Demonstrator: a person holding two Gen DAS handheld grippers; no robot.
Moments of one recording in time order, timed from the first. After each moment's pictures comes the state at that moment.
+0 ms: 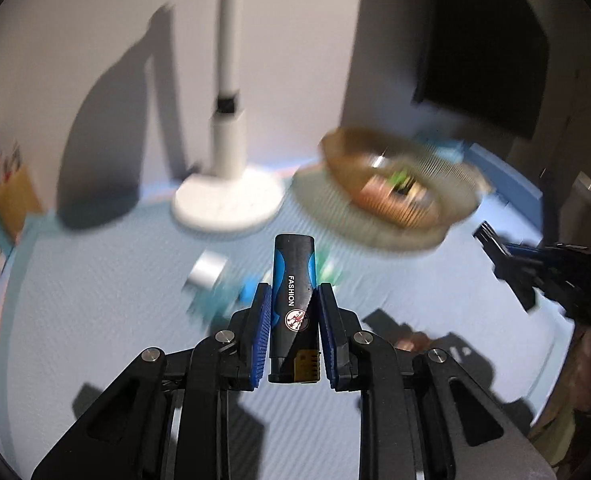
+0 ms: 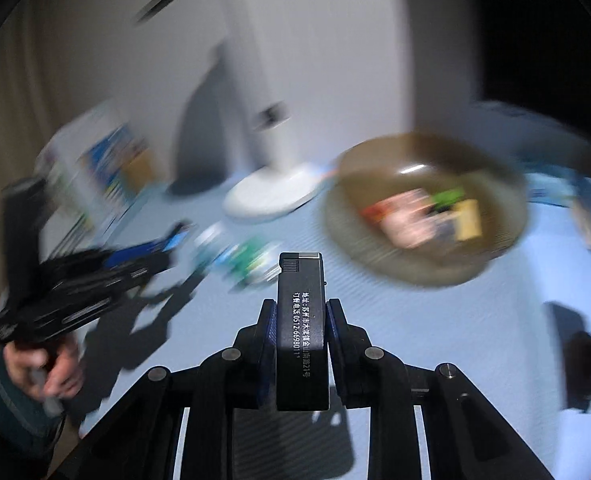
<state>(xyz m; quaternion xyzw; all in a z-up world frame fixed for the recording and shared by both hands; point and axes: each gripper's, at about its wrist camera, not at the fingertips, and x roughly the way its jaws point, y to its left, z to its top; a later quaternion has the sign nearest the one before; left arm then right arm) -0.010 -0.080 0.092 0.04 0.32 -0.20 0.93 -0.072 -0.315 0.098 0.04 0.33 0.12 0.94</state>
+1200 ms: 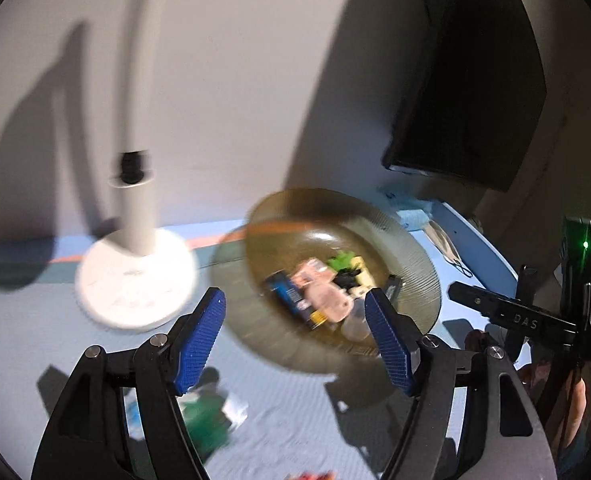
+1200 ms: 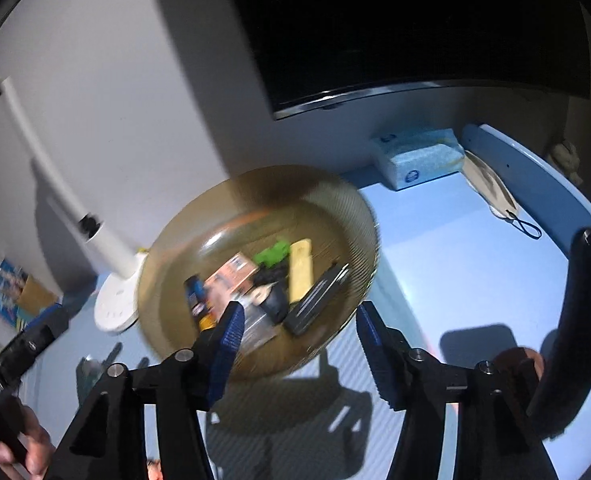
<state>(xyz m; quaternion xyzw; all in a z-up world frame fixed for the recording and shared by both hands) 0.064 -0.153 0.127 -0.04 0.32 -0.23 0.92 0.008 -0.424 0.112 0.15 0.35 -0.05 0.92</state>
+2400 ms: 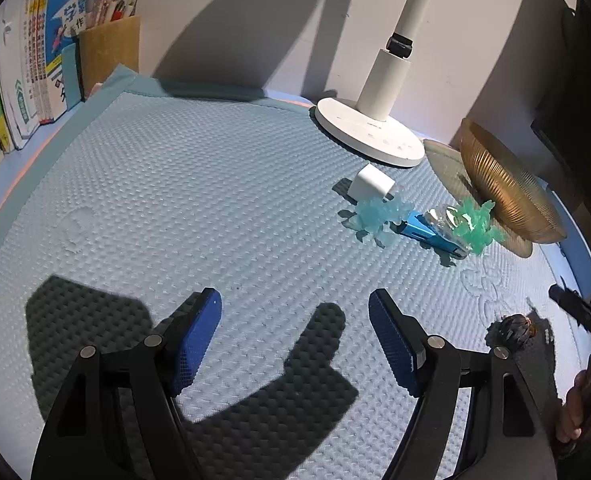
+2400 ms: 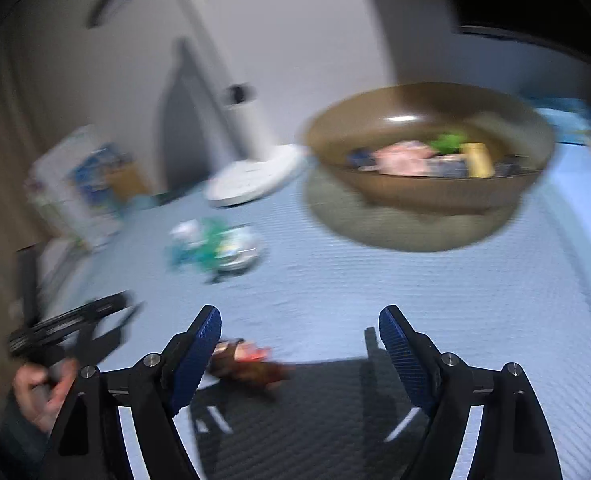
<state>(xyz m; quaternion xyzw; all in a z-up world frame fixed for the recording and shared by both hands) -0.004 0.033 0.010 -0.10 0.40 -0.06 0.91 -0.048 -0.309 0.018 0.11 0.34 0.19 0.91</state>
